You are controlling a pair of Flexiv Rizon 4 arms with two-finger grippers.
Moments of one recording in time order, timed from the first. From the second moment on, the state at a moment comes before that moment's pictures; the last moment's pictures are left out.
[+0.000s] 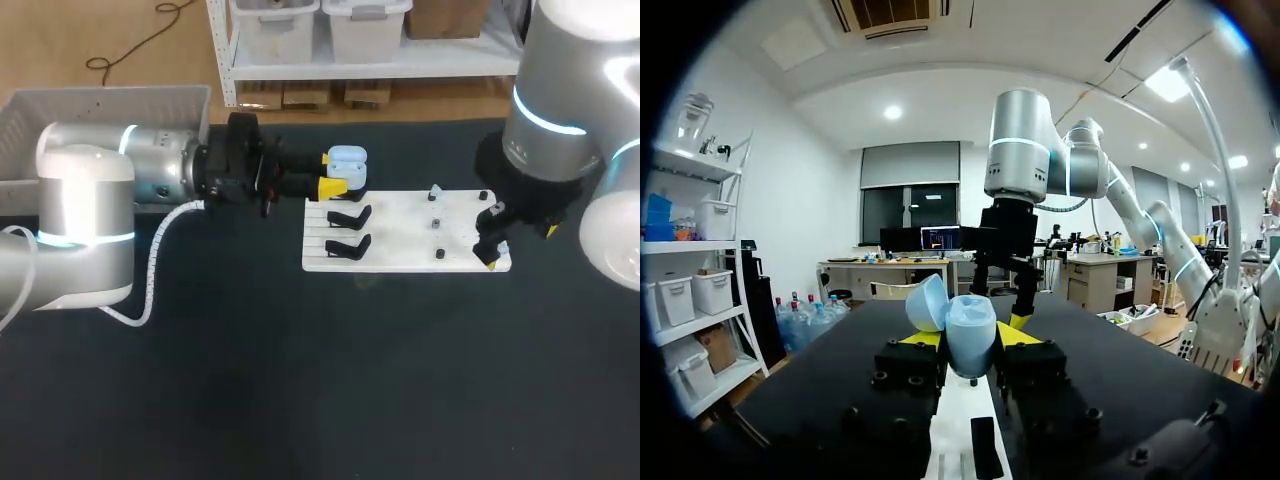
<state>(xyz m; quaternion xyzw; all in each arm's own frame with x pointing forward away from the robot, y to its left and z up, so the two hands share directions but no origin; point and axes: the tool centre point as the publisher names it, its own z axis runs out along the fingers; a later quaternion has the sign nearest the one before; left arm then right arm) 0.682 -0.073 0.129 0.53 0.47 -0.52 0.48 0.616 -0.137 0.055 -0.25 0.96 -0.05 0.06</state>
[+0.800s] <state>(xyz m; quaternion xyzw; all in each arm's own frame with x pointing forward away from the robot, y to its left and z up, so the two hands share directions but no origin) 0.682 -0.073 0.129 0.53 0.47 -0.52 0.48 0.645 -0.143 0.023 -0.26 0.96 -0.08 0.07</state>
